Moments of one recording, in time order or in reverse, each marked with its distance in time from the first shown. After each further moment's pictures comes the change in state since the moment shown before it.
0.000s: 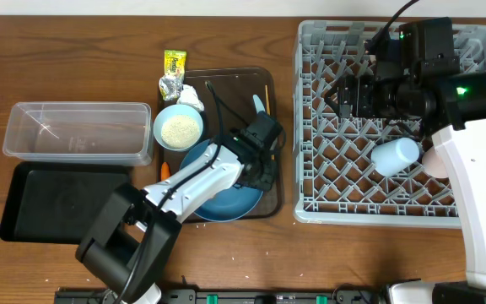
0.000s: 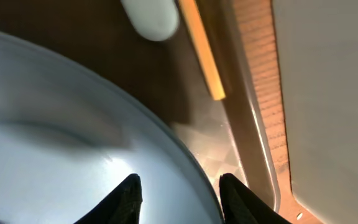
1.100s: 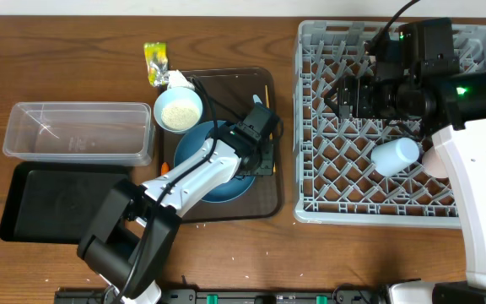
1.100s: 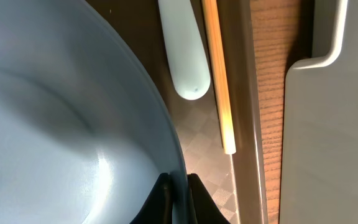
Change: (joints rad) left arm 0.021 0.018 0.029 0.055 -0.053 -0.149; right arm 0.000 0.000 0.000 -0.006 0.000 0.000
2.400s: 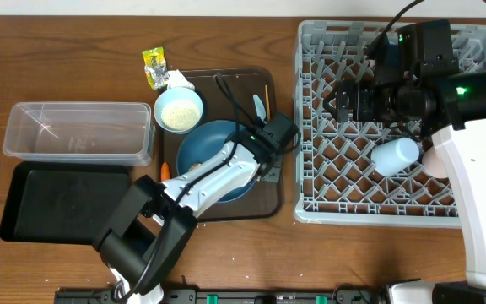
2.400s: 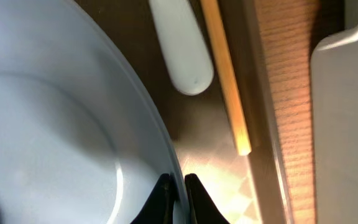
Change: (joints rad) left arm -0.090 0.058 0.063 -0.084 -0.174 0.043; right arm 0.000 0.000 0.000 -0.036 0.000 -0.007
